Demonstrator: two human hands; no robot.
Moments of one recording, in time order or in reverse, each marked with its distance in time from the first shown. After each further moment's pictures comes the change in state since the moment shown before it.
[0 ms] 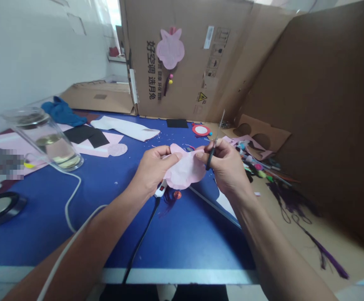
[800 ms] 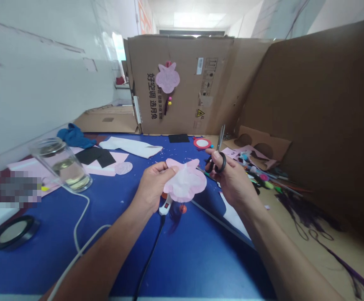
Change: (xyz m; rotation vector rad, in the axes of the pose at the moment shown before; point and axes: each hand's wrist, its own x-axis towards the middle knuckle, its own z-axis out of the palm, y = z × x) left_hand 0.005 0.001 -0.007 -0.101 0.069 -0.015; right_hand 0.006 -0.003 -0.011 0.038 0.064 0.139
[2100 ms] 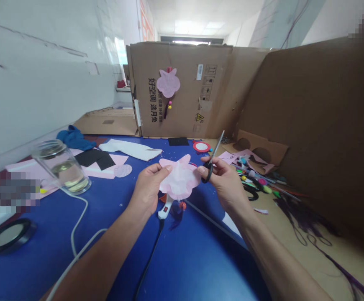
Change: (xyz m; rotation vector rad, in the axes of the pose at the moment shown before) left_hand 0.007 0.001 -0.004 -0.105 0.081 0.027; right_hand -0.001 0.009 0.013 0.031 -0.015 -0.058
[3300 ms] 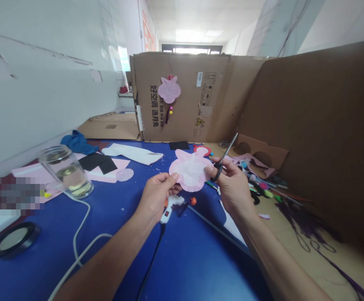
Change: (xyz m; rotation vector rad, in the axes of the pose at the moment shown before) left_hand -0.004 -0.013 0.001 0.053 -0.078 -0.066; right_hand 0.008 0.004 -0.009 0.106 0.147 -0.067
